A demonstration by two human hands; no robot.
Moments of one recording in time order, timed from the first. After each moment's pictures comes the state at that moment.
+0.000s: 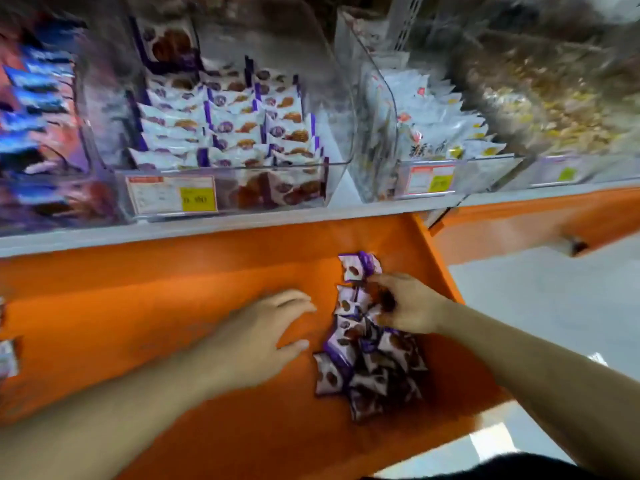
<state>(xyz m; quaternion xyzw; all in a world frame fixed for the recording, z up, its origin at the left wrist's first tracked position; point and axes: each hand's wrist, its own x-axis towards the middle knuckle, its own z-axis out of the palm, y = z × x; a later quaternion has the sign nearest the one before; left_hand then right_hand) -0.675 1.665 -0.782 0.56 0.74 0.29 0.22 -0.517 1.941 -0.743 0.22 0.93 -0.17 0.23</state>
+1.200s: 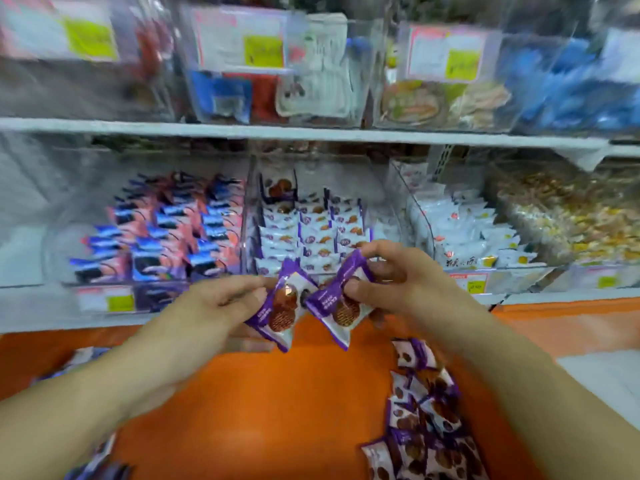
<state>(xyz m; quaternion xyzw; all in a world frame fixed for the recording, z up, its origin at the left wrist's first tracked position) -0.714 1.571 -0.541 0.12 0.69 0.63 0.33 -0.598 1.805 -0.502 0.16 0.77 -0.62 -0.03</state>
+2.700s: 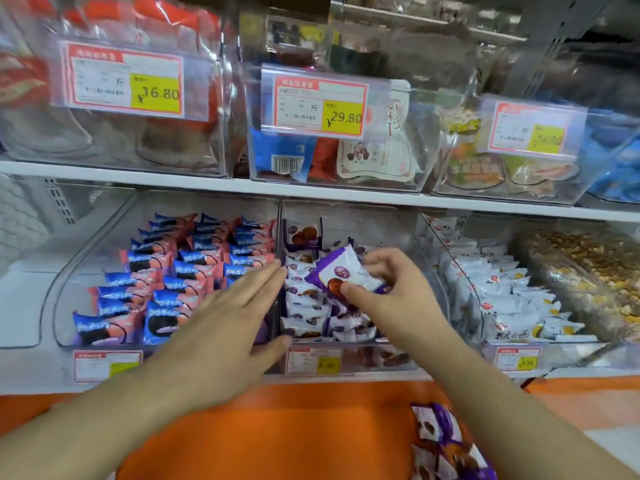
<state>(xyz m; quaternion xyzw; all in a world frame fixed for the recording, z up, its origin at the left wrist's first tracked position) -0.800 1.567 -0.540 0.40 0.90 0.14 0.01 -0.716 1.801 -0.531 0.23 0.83 -0.47 -0.17</state>
